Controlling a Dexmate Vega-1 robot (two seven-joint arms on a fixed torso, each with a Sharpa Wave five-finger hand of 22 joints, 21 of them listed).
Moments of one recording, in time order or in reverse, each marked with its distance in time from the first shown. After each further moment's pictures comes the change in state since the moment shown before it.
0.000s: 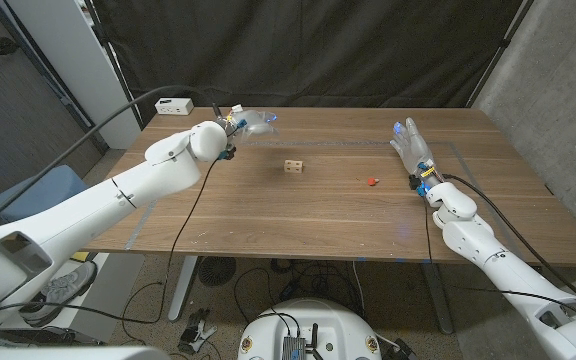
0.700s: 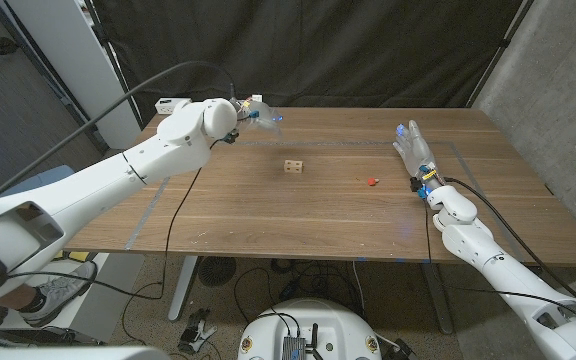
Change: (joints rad) left arm -0.165 -0.036 0.112 0.018 0.296 -0.013 -0.332; left_hand 0.067 -0.035 -0.020 0.002 0.000 -0.005 0.013 0.004 0.000 0.024 -0.012 0.014 0.014 0.033 -0.025 0.011 0.000 0.000 0.000 0.000 0.000; right arm 0.001 0.015 0.009 0.041 0.007 0.033 0.004; right_hand 0.000 0.000 0.004 -0.004 0.004 0.004 -0.004 0.000 0.000 0.000 0.000 0.000 0.000 -0.003 0.004 0.000 0.000 -0.004 0.004 0.000 0.000
